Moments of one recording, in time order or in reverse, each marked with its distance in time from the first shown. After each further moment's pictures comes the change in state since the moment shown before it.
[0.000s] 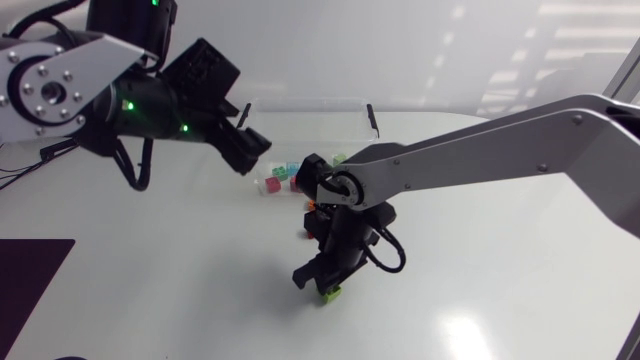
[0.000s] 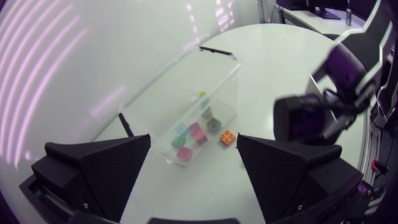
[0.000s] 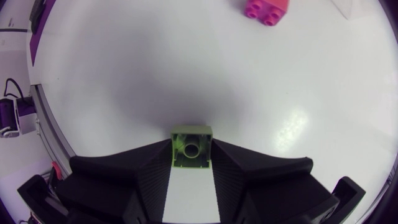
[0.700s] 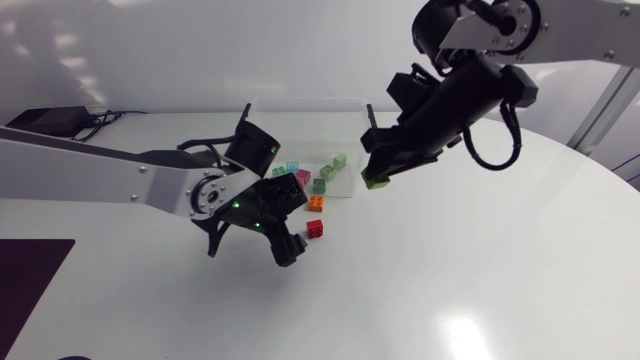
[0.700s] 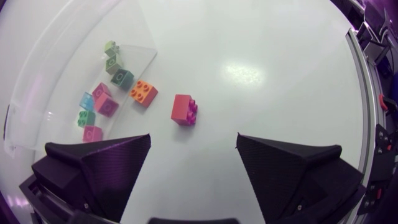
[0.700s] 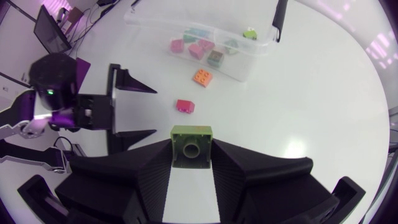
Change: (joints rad) left arm -0.123 0.392 -0.134 0.164 0.095 0.140; right arm -0.322 -0.319 0.231 -0.177 -0.083 -0.053
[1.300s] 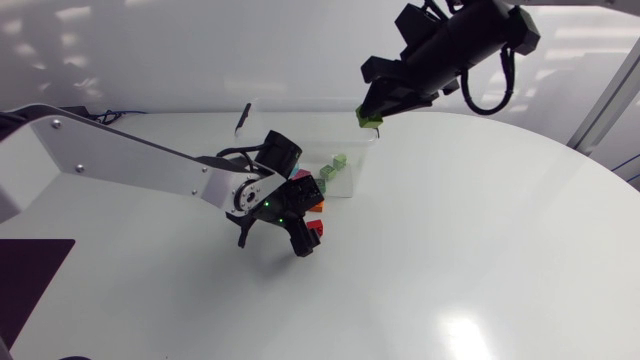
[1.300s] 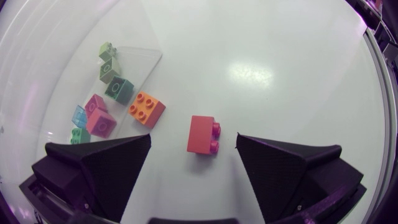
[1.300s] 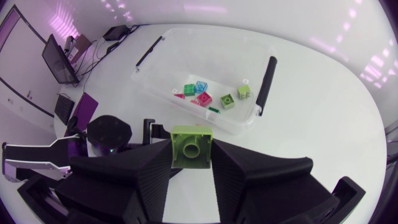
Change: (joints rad) left arm -0.004 0.208 0.125 0.109 -0.027 0.023; right arm -0.059 0.117 0.270 0.054 -0.038 0.018
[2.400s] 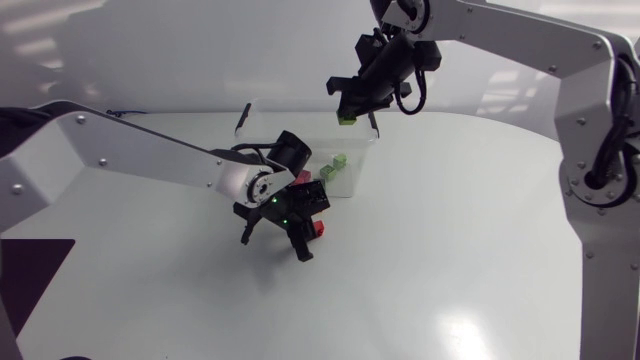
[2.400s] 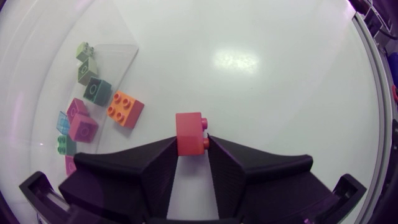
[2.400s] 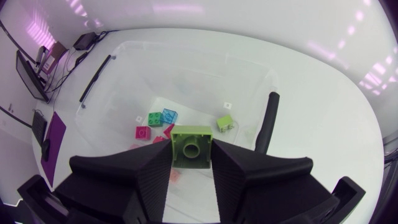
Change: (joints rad) left arm -0.013 0.038 0.083 -0.160 0.028 0.070; right arm 0.000 0.466 0.447 0.015 0.126 0.025
